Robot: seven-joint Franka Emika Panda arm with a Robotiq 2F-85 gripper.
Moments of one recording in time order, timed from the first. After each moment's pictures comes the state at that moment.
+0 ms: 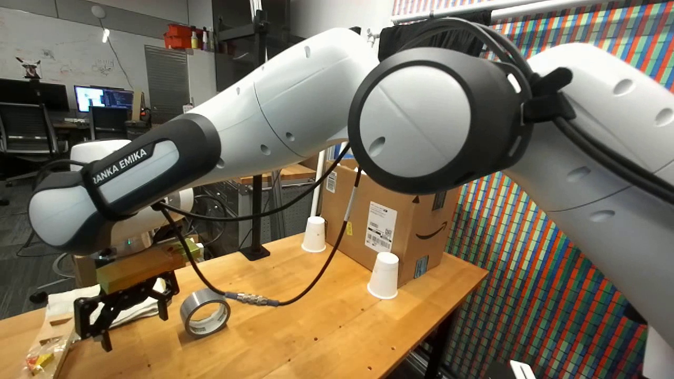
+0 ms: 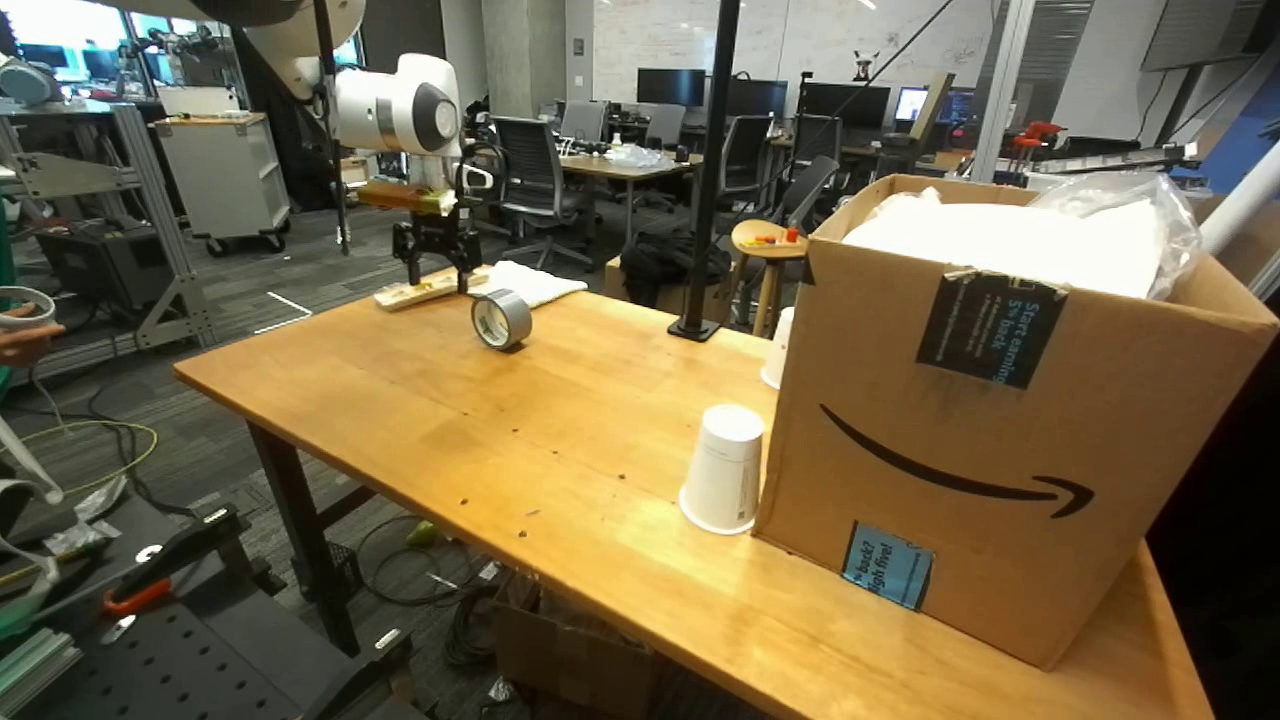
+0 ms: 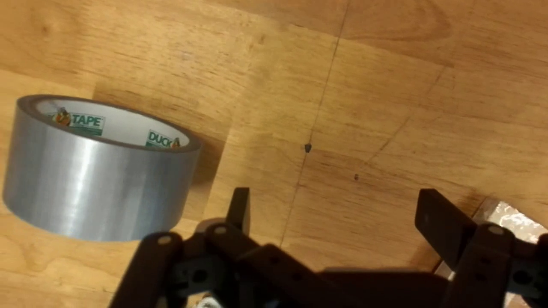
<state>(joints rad) 0.38 0.91 0.13 -1.24 -0.10 2.05 0.23</state>
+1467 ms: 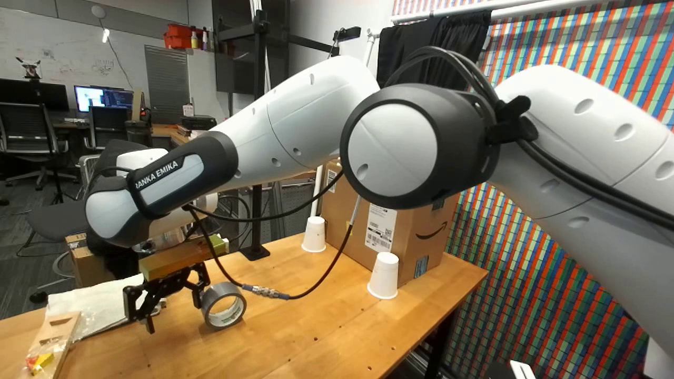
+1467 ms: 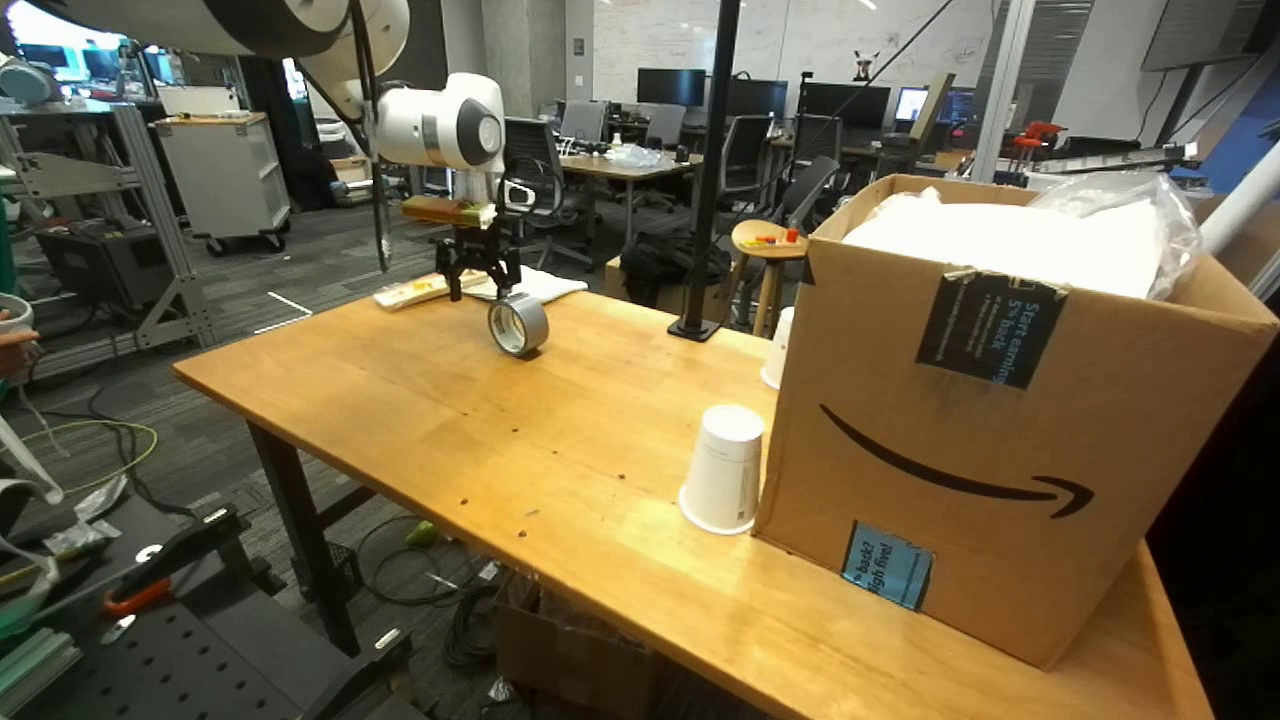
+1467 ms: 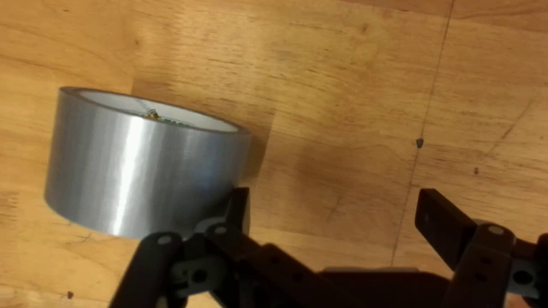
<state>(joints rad) 0.32 0.97 0.09 -1.17 -0.10 1.98 0.24</state>
